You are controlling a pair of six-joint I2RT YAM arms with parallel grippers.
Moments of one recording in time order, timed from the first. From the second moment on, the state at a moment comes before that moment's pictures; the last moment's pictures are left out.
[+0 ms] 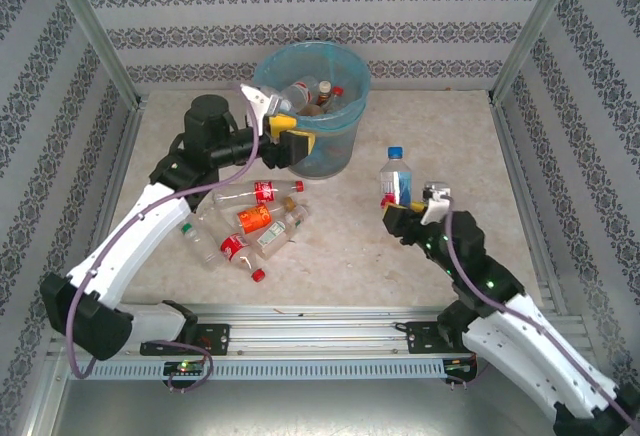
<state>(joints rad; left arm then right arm) -0.44 1.31 1.31 -0.24 0.60 -0.23 0.58 0.46 0.50 -0.30 0.03 0.48</state>
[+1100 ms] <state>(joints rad) -0.52 1.48 1.43 -0.27 0.91 -0.44 0.65 0.68 0.58 0.01 -0.32 0.36</state>
